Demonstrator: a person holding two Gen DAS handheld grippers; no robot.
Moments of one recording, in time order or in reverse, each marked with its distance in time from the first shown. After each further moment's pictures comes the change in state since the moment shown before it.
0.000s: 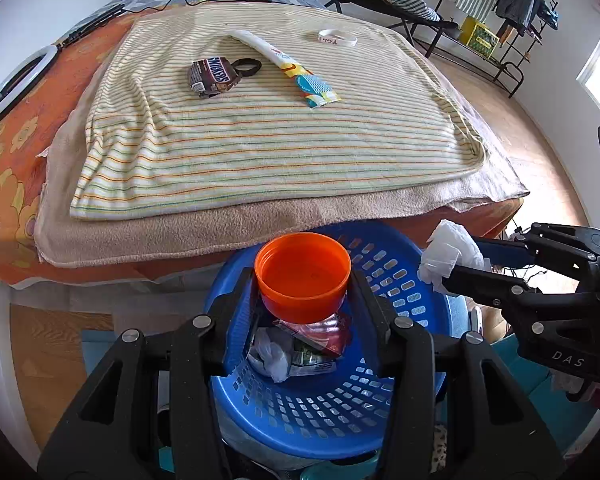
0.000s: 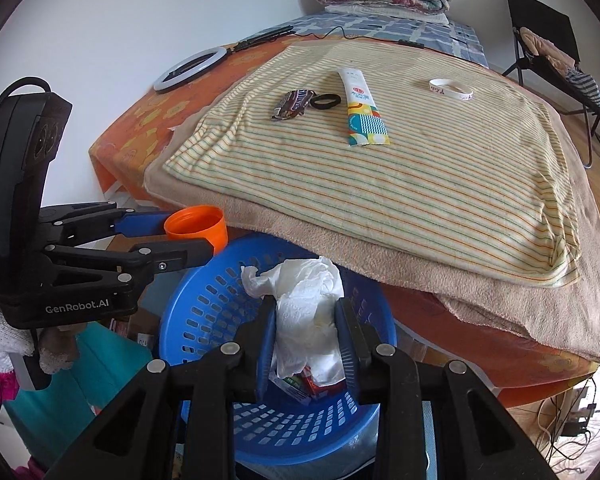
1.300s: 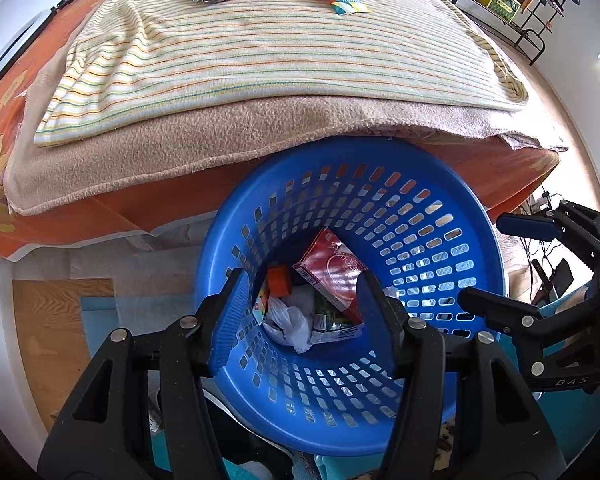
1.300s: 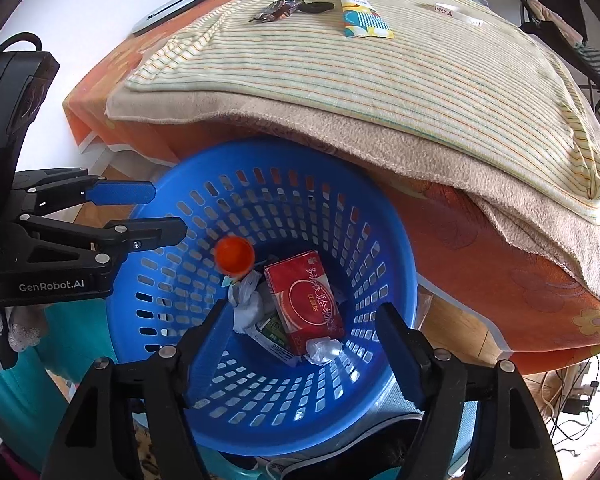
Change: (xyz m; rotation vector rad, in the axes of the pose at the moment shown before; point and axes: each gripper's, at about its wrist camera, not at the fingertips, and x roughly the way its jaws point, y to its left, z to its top) left arm 0.055 0.012 -0.031 0.002 0.154 0.061; right arm 0.063 -0.005 -0.040 0.002 0.171 -0.049
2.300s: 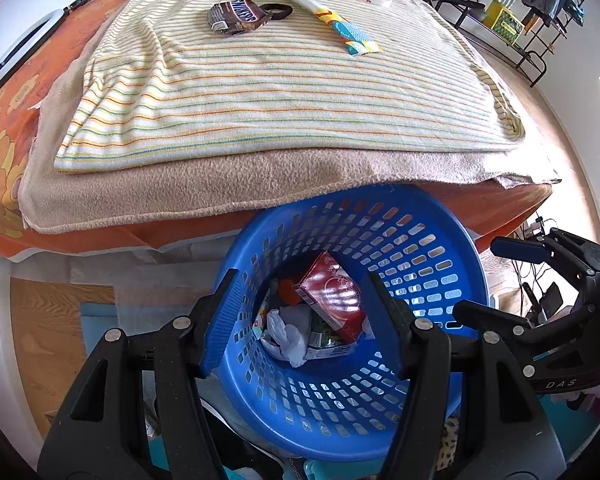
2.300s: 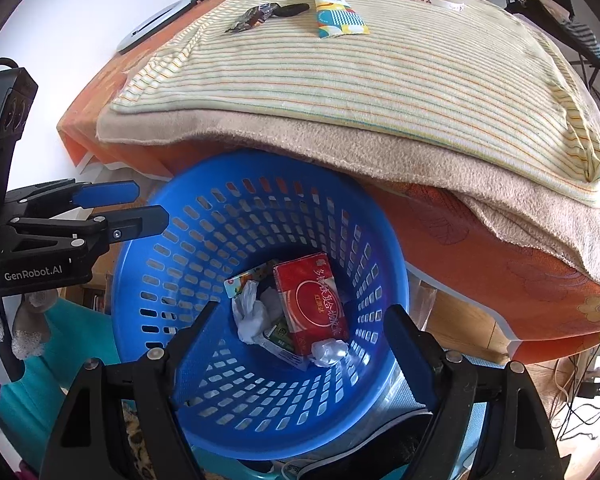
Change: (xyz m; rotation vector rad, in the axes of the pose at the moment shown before) left arm -0.023 0.005 0.017 -0.047 -0.059 -0.017; right arm -0.004 -0.011 0.006 0.071 -0.003 0.031
